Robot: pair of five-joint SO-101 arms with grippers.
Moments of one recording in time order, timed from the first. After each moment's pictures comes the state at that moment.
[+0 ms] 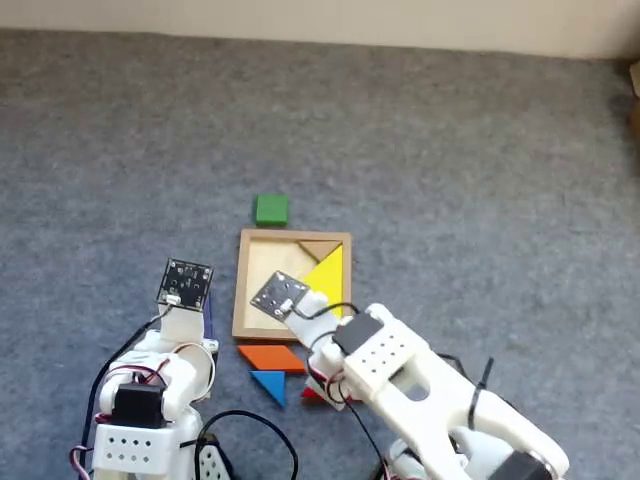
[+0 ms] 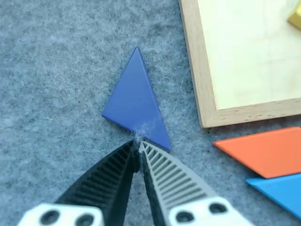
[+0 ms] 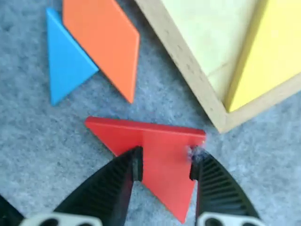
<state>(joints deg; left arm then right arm) -2.2 -101.6 96.0 75.8 -0.2 -47.5 -31.2 63.0 60.1 15.7</state>
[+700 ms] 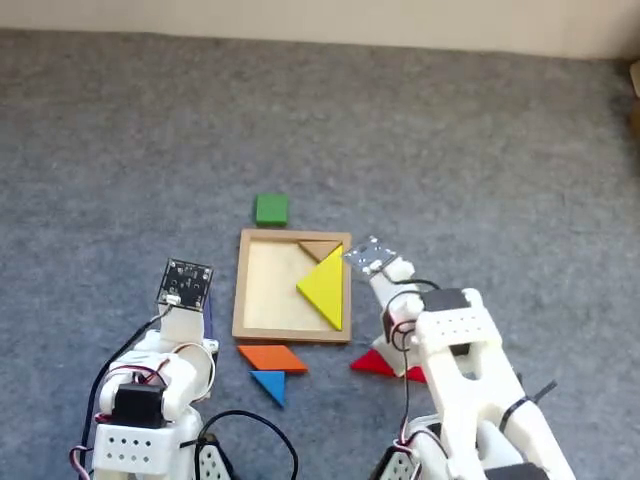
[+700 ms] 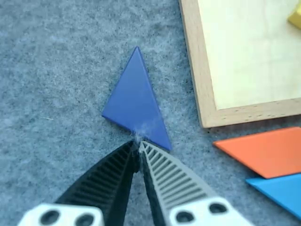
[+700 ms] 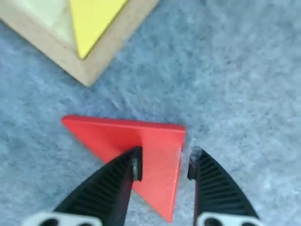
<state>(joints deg) -2.2 -101.6 96.0 75.8 -0.2 -14.5 -30.6 64.1 58.5 33.7</state>
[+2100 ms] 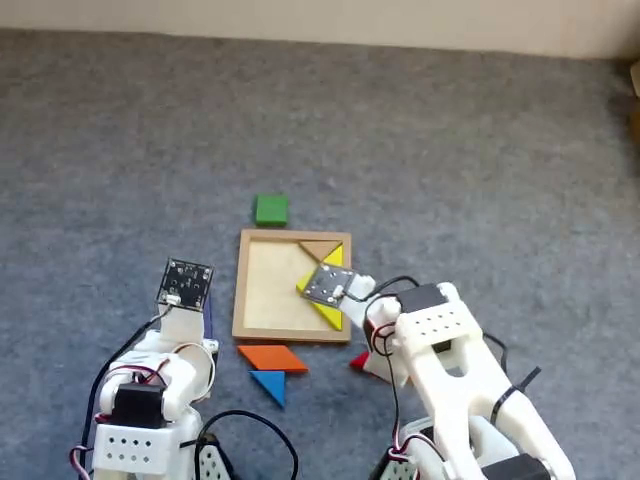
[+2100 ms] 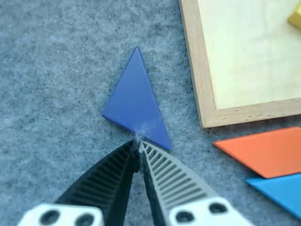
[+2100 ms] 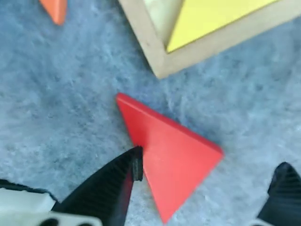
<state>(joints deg) -2.2 -101.6 96.0 75.8 -0.2 -23.1 -30.4 61.8 63.2 49.3</state>
